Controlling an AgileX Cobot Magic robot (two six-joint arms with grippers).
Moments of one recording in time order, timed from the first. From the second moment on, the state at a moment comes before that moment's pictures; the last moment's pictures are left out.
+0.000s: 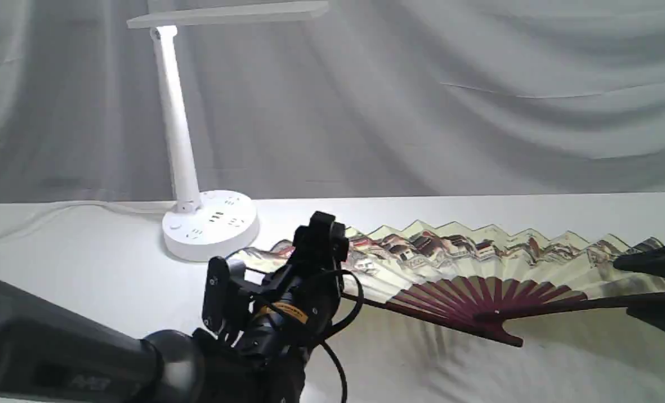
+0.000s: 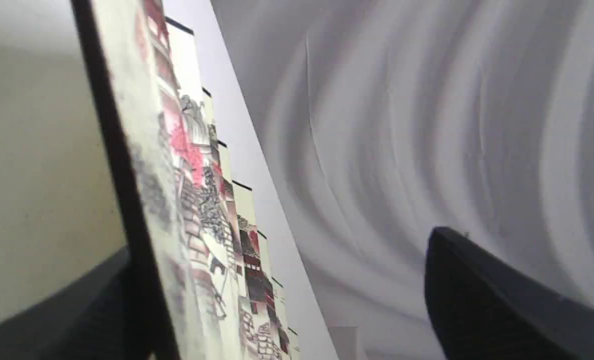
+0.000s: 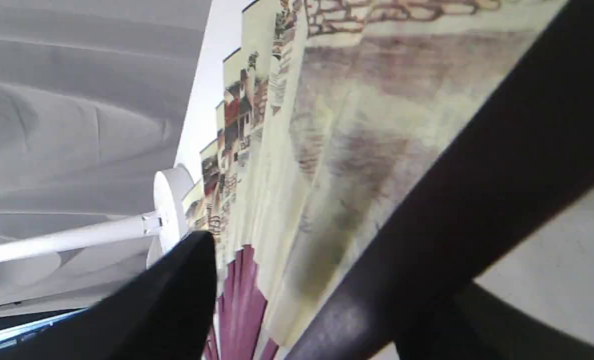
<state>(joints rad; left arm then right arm) -0.77 2.16 -1.09 -0.68 -0.83 -1.03 -0.63 1.89 -0.87 1.55 0.92 -0.86</state>
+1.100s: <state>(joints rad) -0.70 2.09 -1.09 -0.60 -0.48 -0.91 -0.63 1.89 -0.87 1.21 0.66 -0.90</state>
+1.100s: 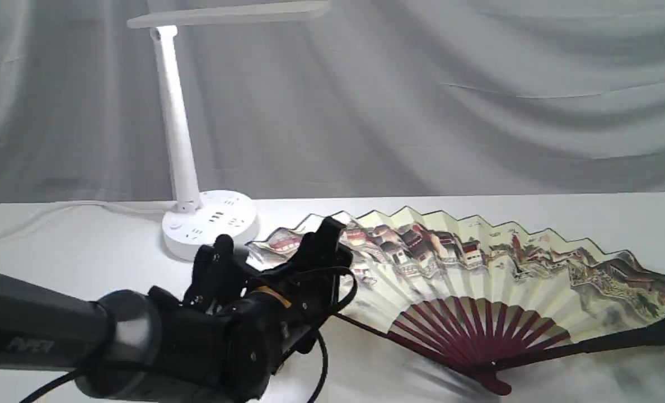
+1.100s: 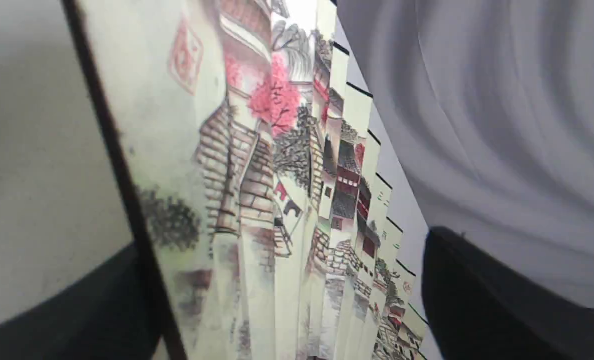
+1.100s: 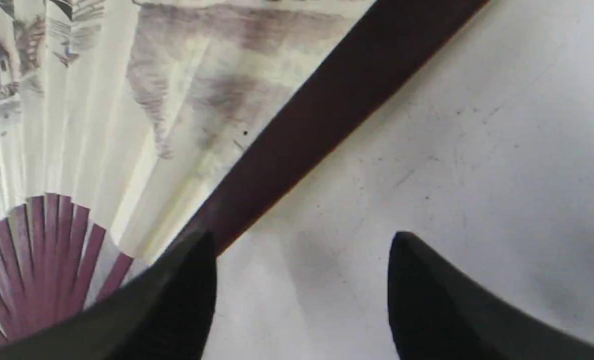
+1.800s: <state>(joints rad) -0.50 2.01 -1.09 -0.48 0.08 -0.65 -0.63 1.86 -0.87 1.16 0.75 -0.89</state>
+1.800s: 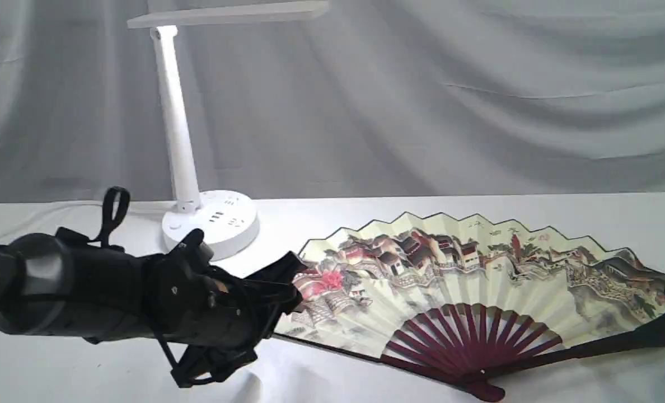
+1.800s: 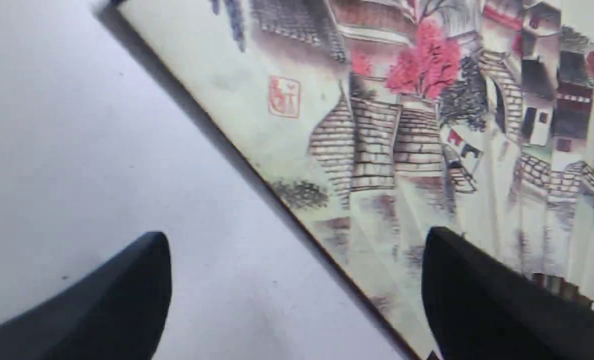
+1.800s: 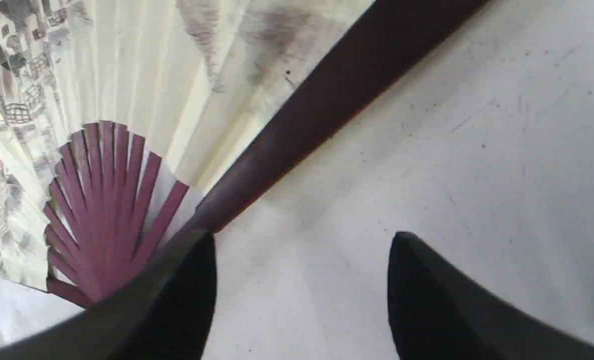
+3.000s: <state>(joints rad) -0.12 1.71 -1.09 0.09 0.79 -0.24 -0.16 1.58 -0.95 0.25 0.61 -0.18</state>
